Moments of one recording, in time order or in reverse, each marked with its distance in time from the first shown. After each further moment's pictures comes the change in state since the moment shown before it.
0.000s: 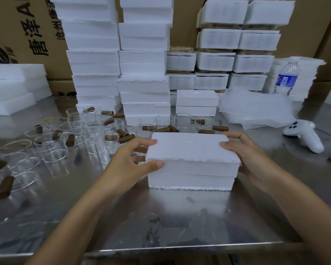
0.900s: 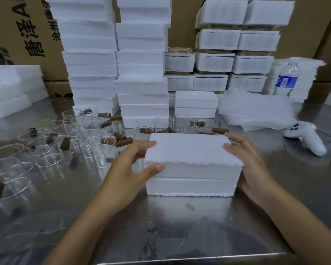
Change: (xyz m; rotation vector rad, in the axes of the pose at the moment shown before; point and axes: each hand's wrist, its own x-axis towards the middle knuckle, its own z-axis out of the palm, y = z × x) left_hand -0.008 -0.001 0.009 0.182 0.076 0.108; right_hand -0.004 0.012 0.013 0.248 0.074 -0.127
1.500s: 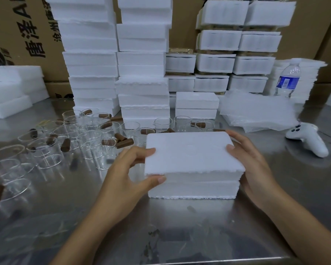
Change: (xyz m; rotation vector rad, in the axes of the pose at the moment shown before) left_hand -0.010 -0.004 0.000 0.044 0.073 0.131; right_hand -0.001 0.004 -0.002 0.026 -0.084 -0.116
